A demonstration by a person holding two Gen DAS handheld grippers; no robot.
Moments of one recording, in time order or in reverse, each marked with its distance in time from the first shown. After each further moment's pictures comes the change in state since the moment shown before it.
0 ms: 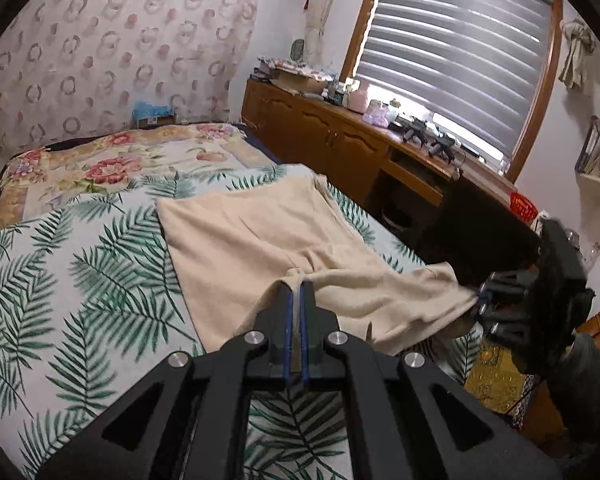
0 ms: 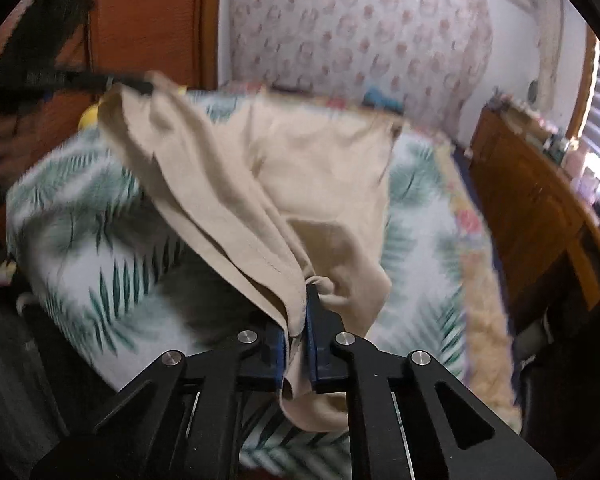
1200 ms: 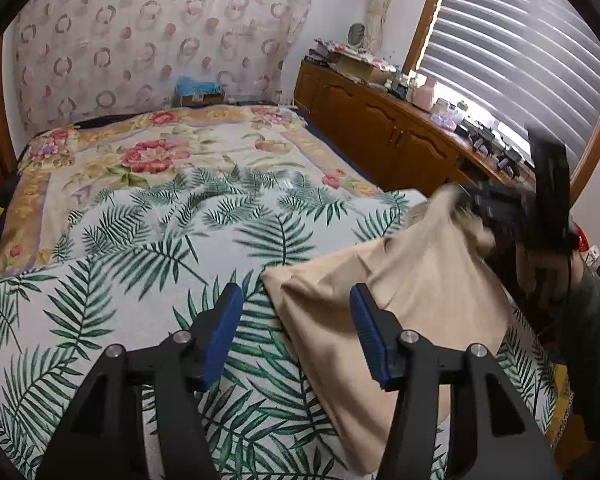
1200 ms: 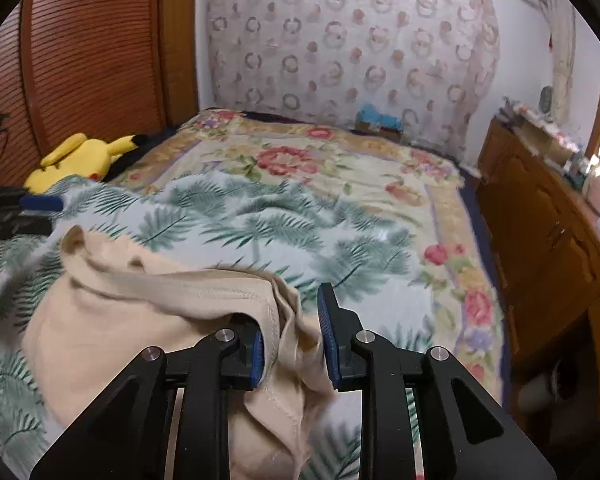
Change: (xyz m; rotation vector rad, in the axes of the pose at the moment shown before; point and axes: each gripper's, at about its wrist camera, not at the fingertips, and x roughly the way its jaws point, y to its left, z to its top) left arm 0.109 0.139 0.076 -0.085 0.096 0.131; right arm 0.189 -0.120 0.195 0.025 -0.004 0.011
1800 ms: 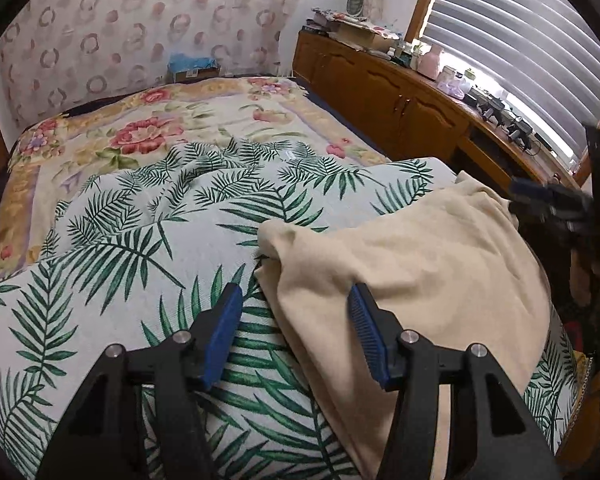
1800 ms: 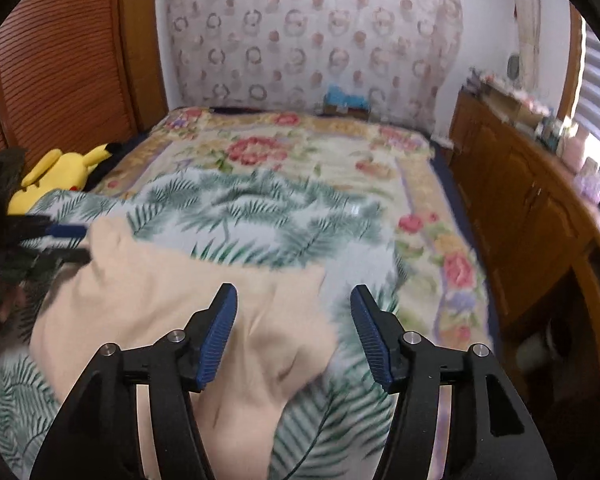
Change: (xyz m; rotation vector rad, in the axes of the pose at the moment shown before) left arm 0.059 0.002 0.004 0.027 0.102 0.019; right arm -0.027 -0.018 -0.025 0.134 0.075 -0.036
